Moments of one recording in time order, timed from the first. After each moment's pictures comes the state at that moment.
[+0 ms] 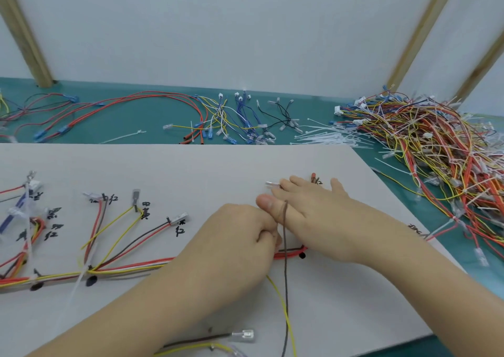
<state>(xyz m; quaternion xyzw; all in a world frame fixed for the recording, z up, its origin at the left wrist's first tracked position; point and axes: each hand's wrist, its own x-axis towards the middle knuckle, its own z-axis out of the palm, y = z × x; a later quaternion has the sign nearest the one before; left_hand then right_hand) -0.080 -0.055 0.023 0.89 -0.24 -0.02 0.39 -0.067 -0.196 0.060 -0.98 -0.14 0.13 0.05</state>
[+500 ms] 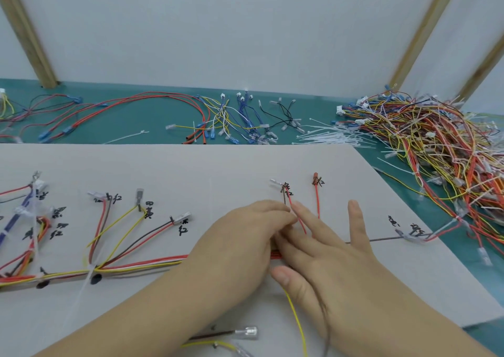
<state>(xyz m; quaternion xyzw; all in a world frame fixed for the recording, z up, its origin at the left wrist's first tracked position) -0.072 -0.059 0.009 0.87 -0.35 0.05 0.34 -0.127 -0.203 0.026 -0.99 -0.16 -0.03 -0.05</state>
